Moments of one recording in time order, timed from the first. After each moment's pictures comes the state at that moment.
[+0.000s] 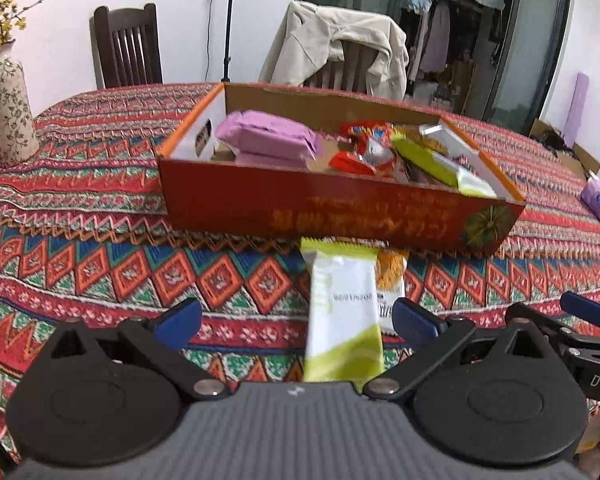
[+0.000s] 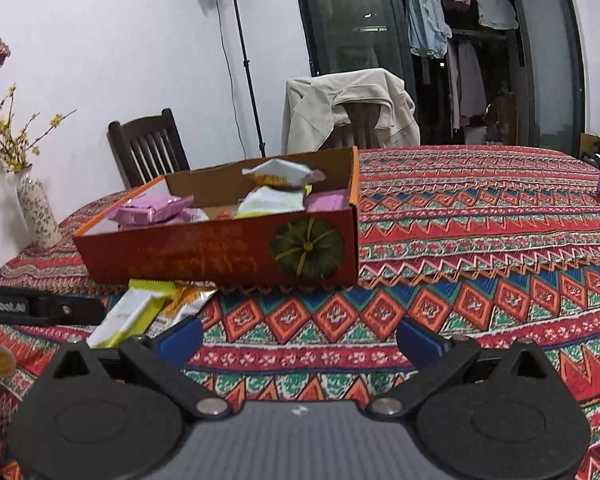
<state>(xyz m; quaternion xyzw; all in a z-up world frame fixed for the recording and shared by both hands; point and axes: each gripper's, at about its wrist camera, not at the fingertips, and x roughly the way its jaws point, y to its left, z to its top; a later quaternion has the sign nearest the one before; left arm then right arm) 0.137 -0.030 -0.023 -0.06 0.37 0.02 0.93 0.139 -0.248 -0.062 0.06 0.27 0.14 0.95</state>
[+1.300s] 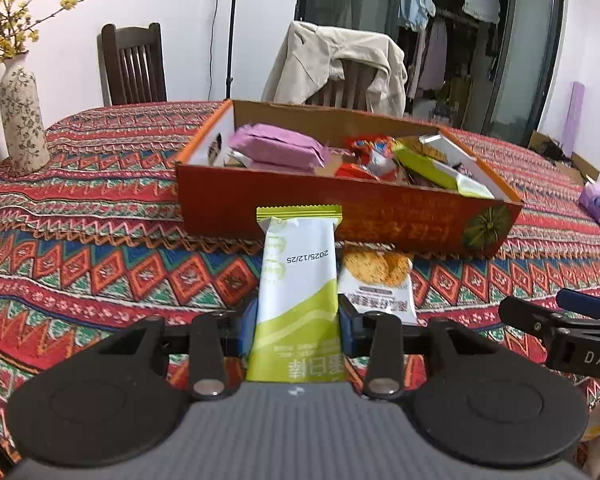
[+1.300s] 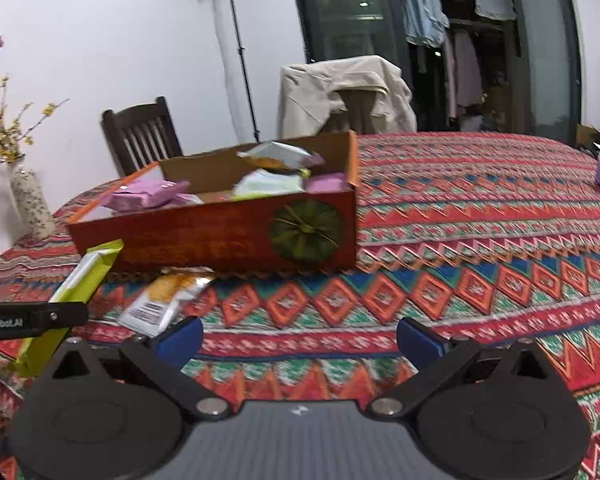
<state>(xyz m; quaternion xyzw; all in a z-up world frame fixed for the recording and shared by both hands) 0.114 -0.019 -0.022 -0.05 0.32 0.02 0.94 0.140 -0.237 -0.060 0.06 0.28 0.14 0.95</state>
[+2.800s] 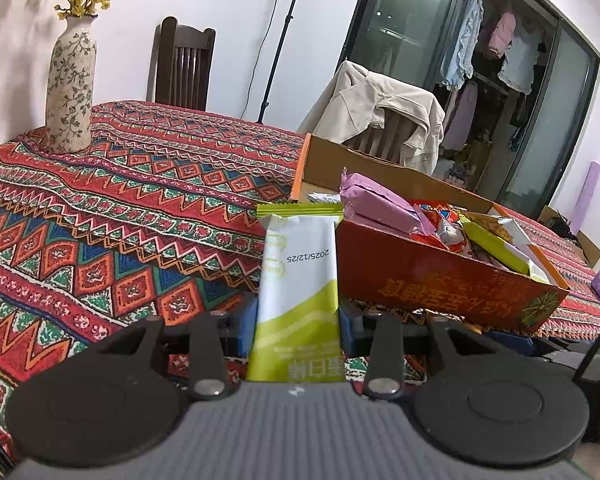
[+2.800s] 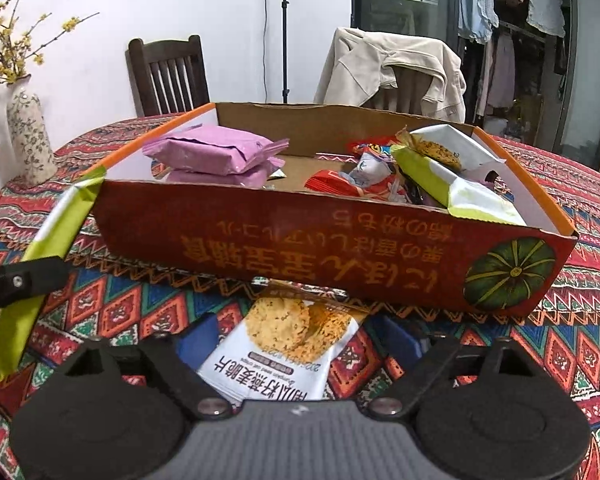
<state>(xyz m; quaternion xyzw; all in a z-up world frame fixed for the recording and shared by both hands) 0.125 0.068 -0.030 -0.14 0.27 0.04 0.95 0.200 -0.101 -0.069 -0.02 0.33 0.14 0.93</state>
